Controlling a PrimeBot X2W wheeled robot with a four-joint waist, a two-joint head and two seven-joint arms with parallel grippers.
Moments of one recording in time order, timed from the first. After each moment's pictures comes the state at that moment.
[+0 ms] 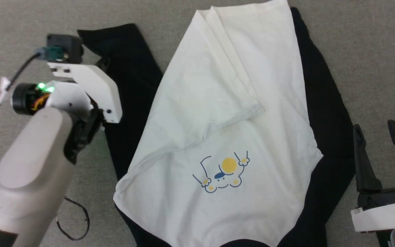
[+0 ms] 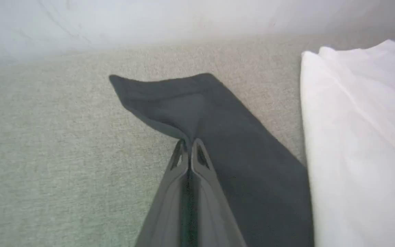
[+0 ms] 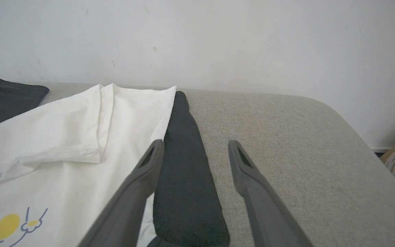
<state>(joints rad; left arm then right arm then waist) -0.74 0.46 -0.51 0.26 -0.64 0.24 0.39 0.10 -0.05 -0.10 -0.45 0.07 0.13 0.06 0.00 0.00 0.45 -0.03</state>
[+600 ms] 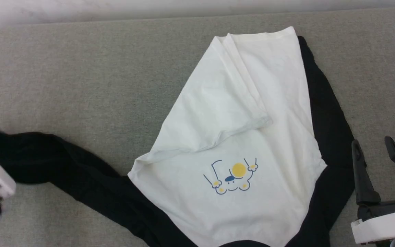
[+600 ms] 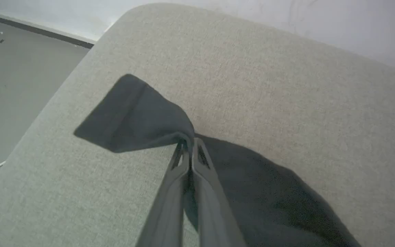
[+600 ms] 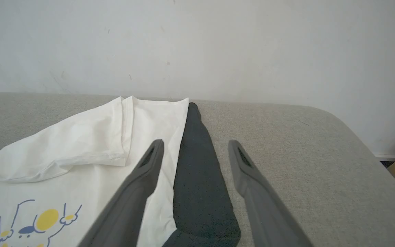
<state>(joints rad) -0.18 0.74 -0.08 0.04 -0.85 0.40 0.30 0.16 -0.05 -0.12 -0.42 0.09 0.13 0.06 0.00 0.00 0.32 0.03</state>
